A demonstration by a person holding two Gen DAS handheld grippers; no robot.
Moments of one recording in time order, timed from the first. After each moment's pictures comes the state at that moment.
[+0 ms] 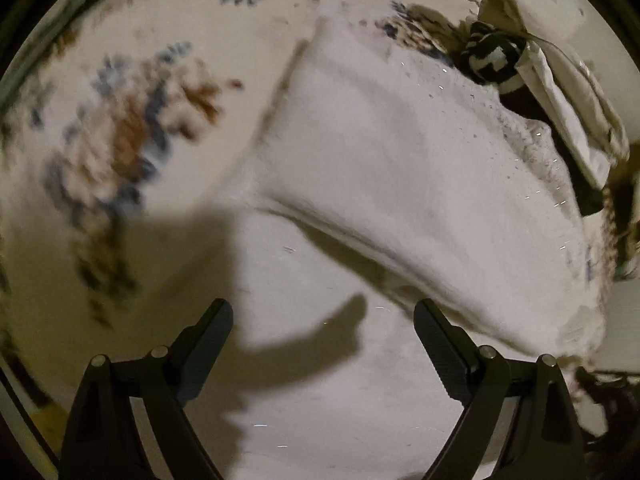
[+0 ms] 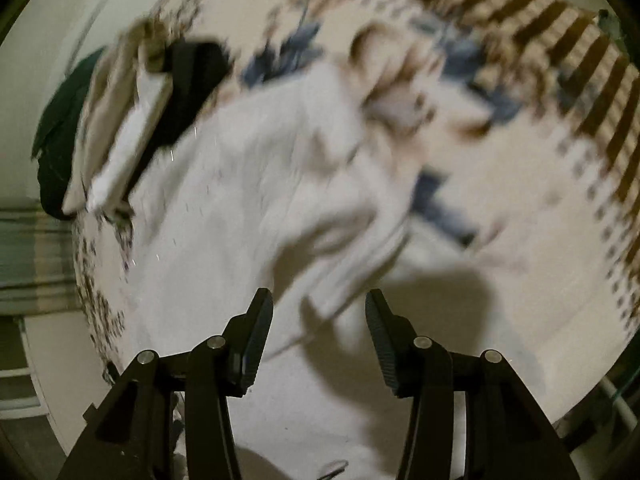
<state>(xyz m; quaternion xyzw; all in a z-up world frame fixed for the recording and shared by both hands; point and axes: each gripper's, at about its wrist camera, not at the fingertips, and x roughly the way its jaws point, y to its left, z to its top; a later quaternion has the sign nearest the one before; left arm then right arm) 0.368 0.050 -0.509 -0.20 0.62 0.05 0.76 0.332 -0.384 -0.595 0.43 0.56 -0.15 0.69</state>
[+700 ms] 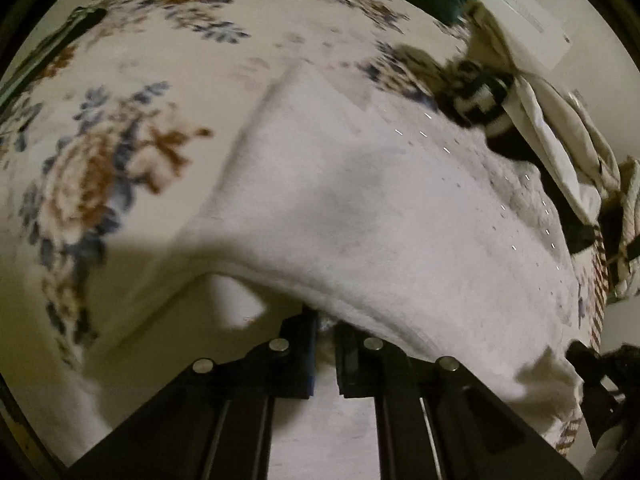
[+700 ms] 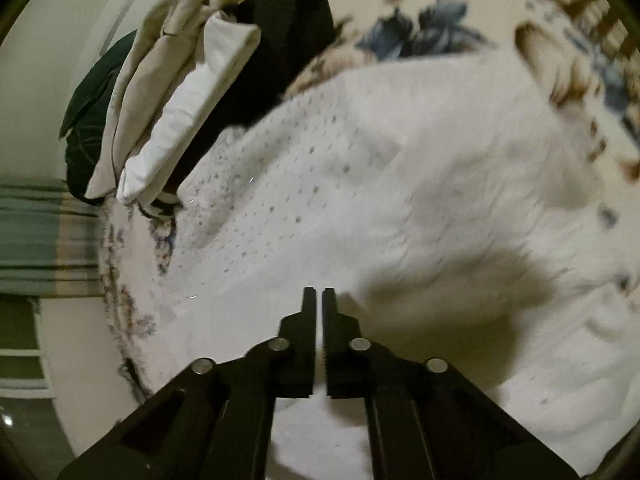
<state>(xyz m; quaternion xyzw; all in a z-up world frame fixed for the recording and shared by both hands) 0.384 0.039 -0.509 -0.20 0.54 0.07 0.81 0.435 -0.320 -0.608 0.42 0.53 -0.10 0.73</state>
